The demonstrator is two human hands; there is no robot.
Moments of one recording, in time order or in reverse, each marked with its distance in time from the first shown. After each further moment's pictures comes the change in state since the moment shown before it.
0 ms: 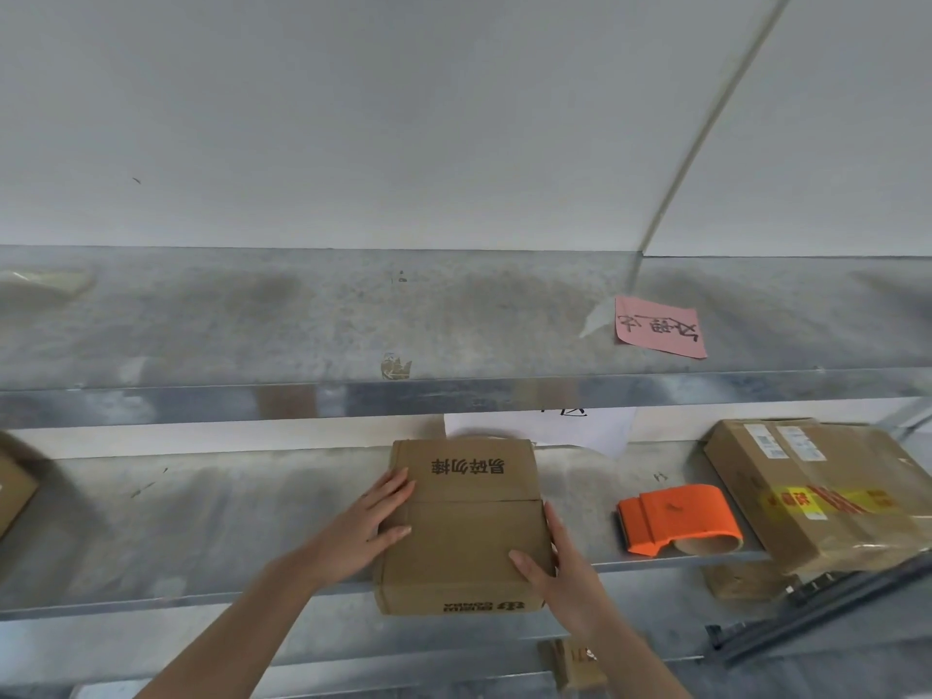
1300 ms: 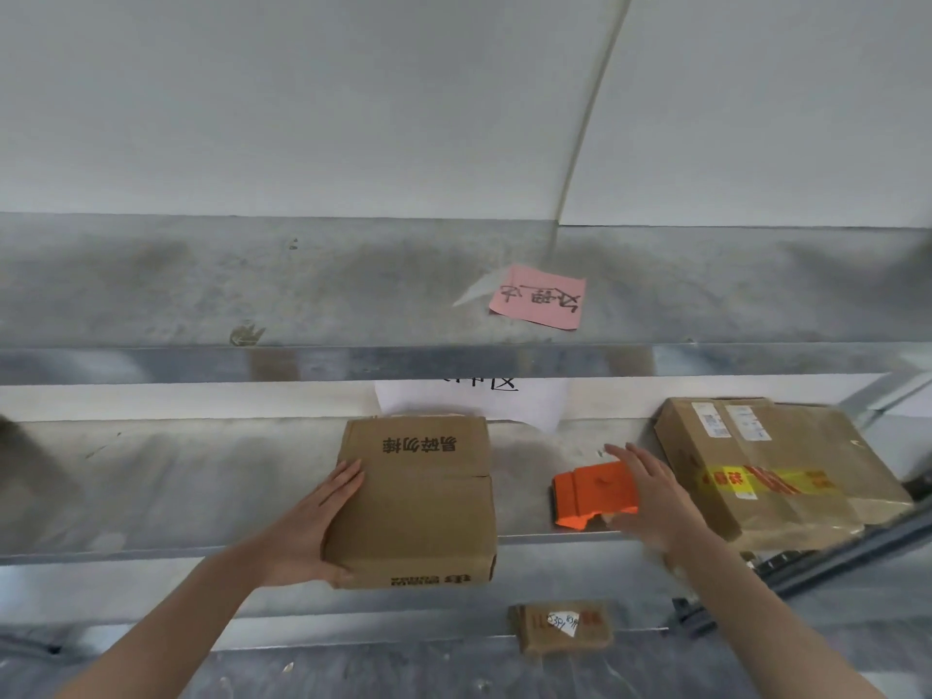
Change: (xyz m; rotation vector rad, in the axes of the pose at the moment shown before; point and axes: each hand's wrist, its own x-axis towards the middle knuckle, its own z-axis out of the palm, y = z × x) left_hand -0.007 0.051 0.035 0.089 -0.021 -0.021; right_hand 0.033 0.049 -0.222 -0.855 0.107 -0.054
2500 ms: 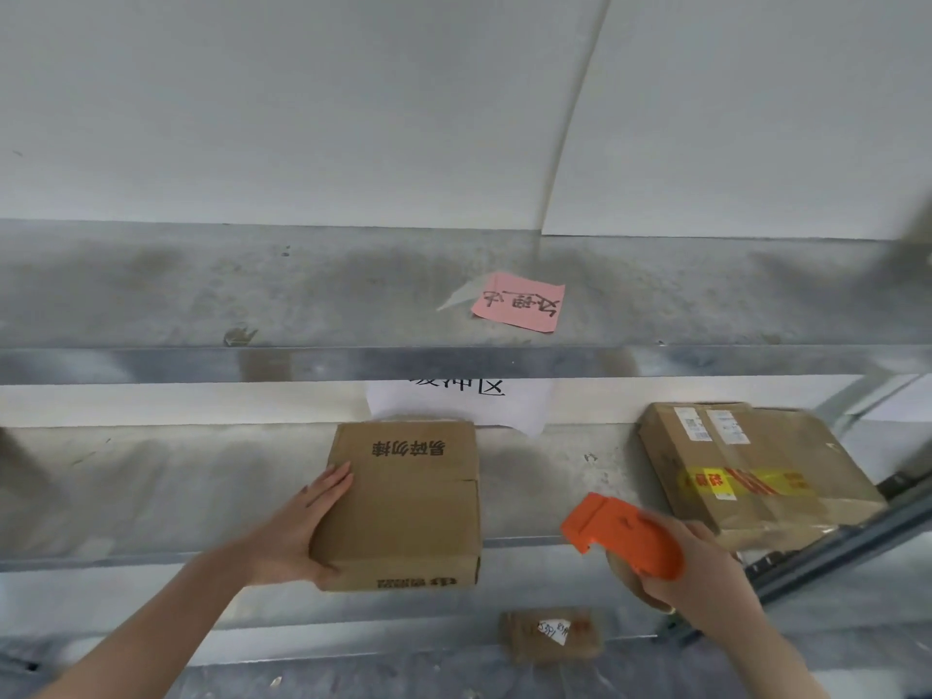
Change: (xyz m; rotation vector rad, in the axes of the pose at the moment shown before) left_hand -0.004 0.009 -0.002 -0.034 -0.056 -0.033; right_hand -0.090 0.028 -0.007 0.115 0.065 0.091
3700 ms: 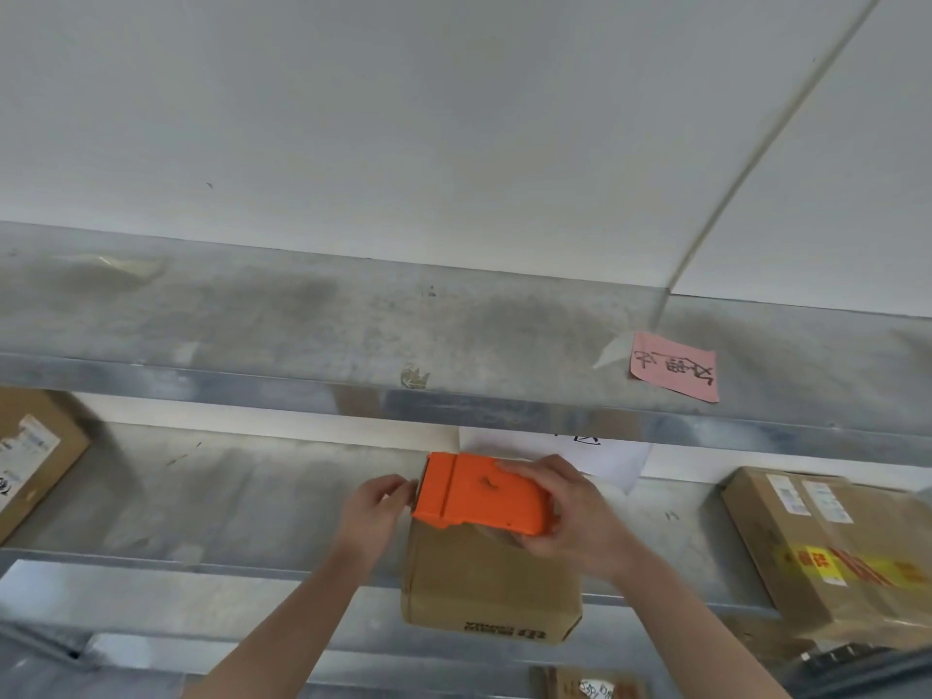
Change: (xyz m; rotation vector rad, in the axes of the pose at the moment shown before) left_hand -0.001 0.003 -0.038 -0.874 0.700 -0.147; right_hand 0.048 -0.255 0.031 0.273 0.018 -0.785
